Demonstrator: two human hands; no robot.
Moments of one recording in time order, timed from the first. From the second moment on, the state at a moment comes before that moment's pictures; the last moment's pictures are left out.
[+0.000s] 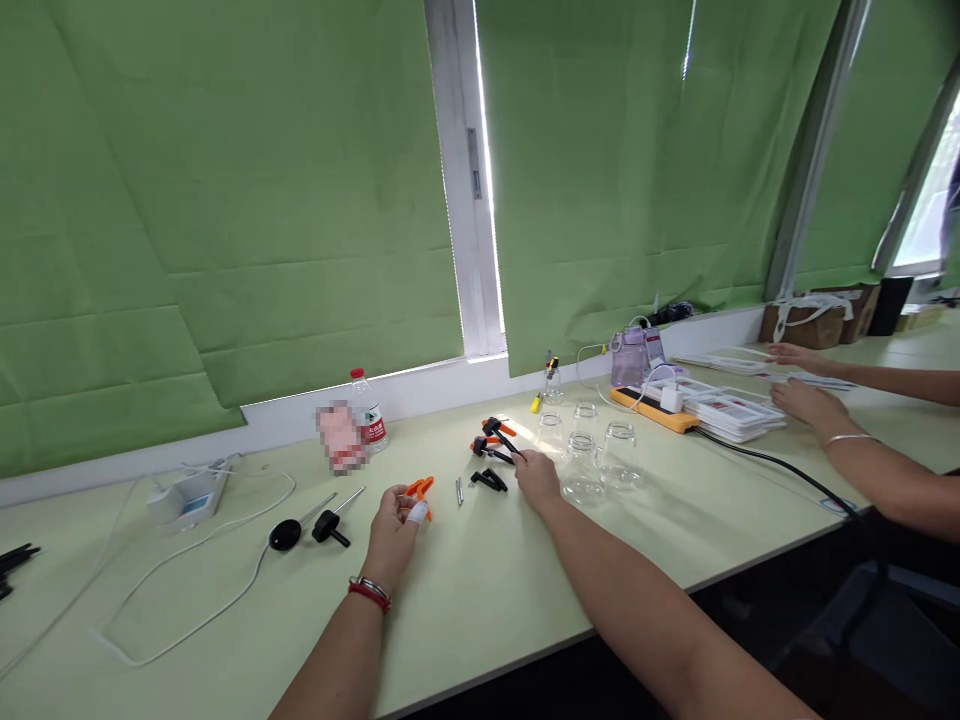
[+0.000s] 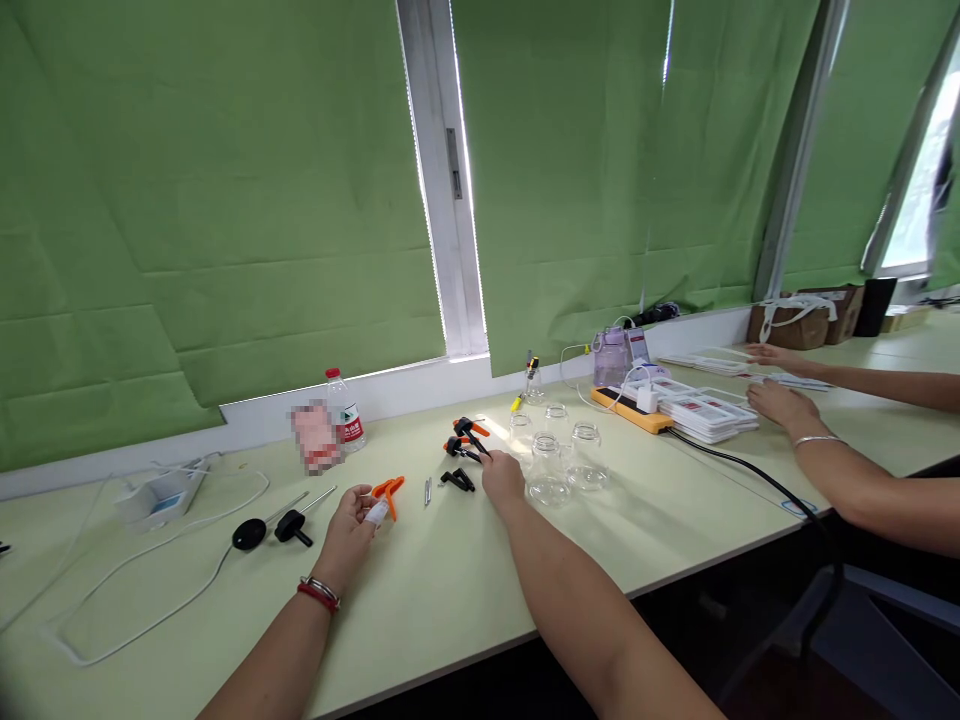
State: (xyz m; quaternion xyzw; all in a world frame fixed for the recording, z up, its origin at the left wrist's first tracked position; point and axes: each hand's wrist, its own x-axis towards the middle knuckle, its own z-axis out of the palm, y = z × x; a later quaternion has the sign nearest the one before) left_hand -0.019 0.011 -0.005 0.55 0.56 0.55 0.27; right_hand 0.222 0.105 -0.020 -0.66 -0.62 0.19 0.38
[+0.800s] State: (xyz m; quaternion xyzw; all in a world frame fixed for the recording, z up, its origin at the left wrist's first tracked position) left_hand -0.030 0.018 -0.021 0.52 0.62 0.54 0.22; right_hand 0.218 0.137 -0.020 -0.70 -0.67 0.13 0.22
